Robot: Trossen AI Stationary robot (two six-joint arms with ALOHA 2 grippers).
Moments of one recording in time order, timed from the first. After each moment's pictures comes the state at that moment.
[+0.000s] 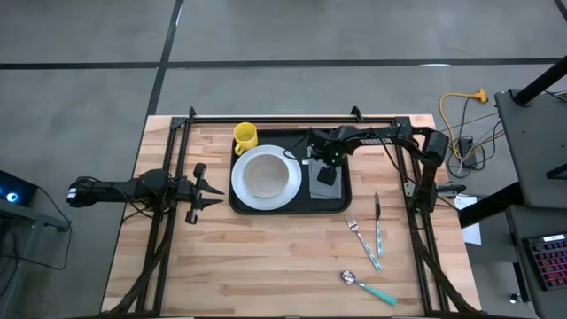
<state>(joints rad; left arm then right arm) -0.02 0.07 0.02 0.02 0.09 0.10 -0.42 1.88 1.20 -0.80 0.03 0.01</state>
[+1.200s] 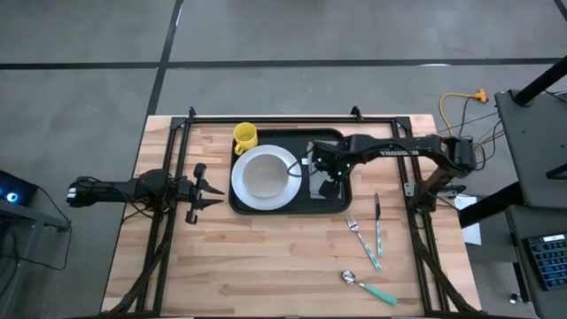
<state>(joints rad) -0.02 0.07 0.02 0.02 0.09 0.10 -0.21 1.65 1.22 -0.98 -0.11 0.35</state>
